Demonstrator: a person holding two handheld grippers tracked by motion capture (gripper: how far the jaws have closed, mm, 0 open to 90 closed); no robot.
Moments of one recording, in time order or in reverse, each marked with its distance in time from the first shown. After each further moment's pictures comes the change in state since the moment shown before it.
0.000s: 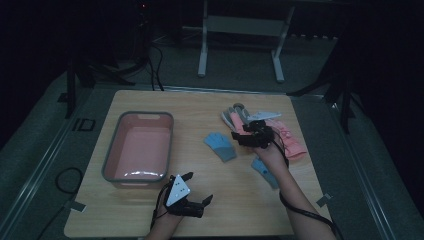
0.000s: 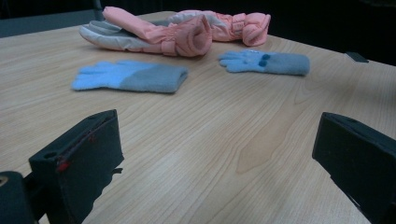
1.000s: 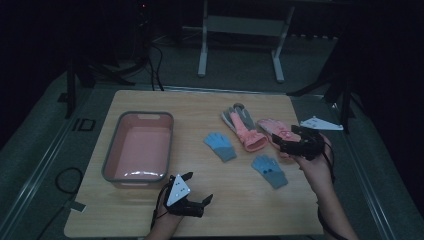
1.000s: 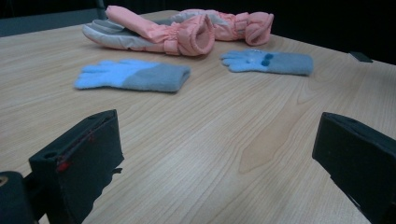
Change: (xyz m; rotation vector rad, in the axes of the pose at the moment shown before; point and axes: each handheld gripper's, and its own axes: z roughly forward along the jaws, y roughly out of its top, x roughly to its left) left arm 0.000 0.000 0.000 0.002 0.011 -0.005; right arm -0.037 -0.033 -0.124 -0.152 -0.164 0.101
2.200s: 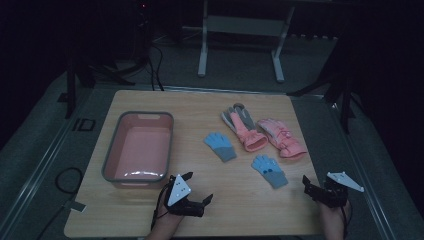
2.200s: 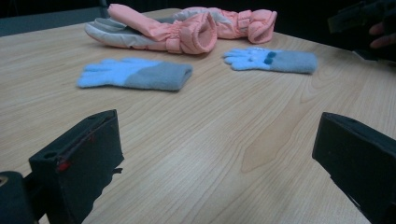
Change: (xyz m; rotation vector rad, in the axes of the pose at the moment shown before) left arm -0.001 0.000 0.001 0.011 0.012 0.006; right arm -0.047 -0.169 -0.039 0.053 -0.375 0.198
